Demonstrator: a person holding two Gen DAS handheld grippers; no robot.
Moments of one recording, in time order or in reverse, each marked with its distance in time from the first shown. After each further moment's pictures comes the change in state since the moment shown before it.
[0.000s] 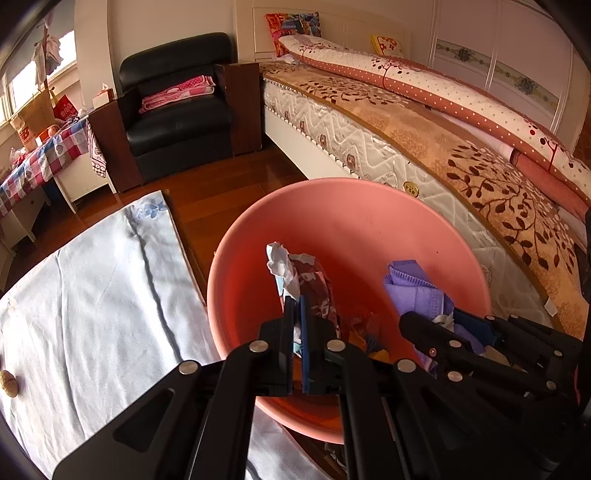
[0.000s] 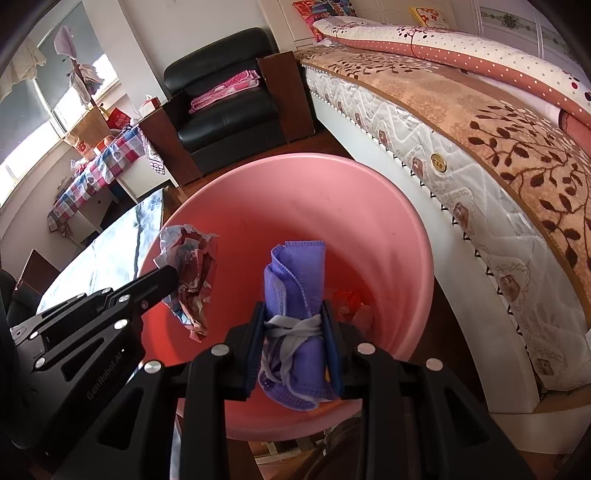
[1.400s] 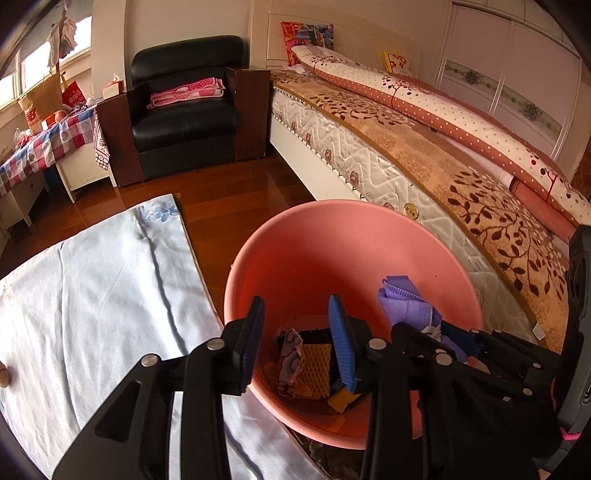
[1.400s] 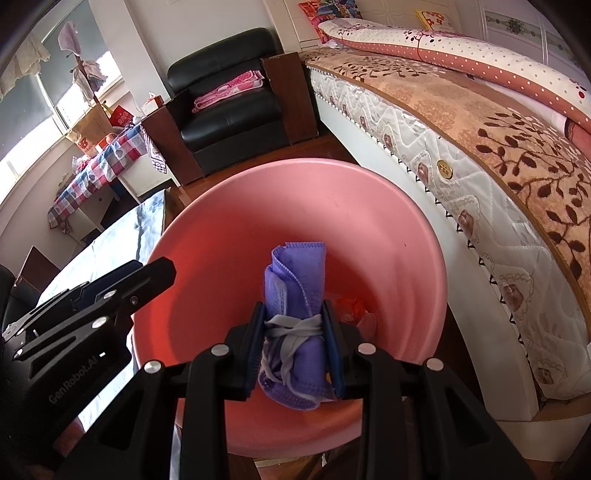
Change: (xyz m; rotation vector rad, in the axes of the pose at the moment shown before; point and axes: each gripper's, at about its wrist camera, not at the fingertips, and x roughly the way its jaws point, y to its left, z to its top) left arm -0.011 0.017 0.007 -0.079 -0.041 -0.030; right arm 0.006 0.007 0.008 -0.015 -0.007 0.001
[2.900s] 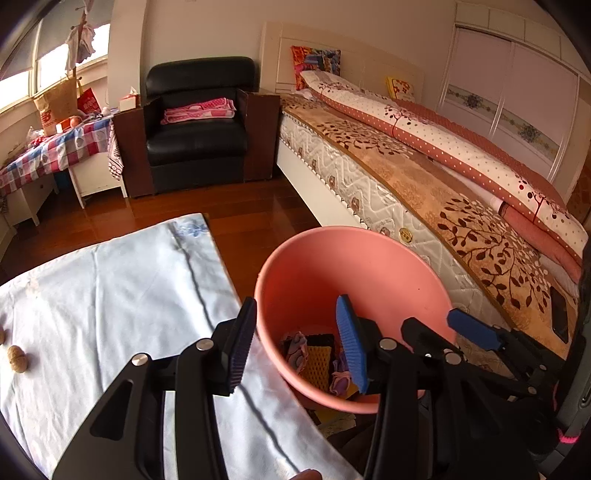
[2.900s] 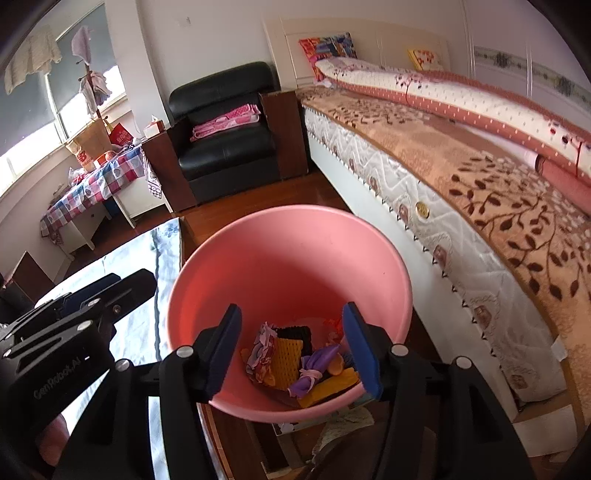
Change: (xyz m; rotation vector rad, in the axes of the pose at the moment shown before) left arm -0.064 0.013 -0.008 -0.037 -0.097 0.009; right arm -0.060 0.024 -0.012 -0.049 -0.155 -0.080
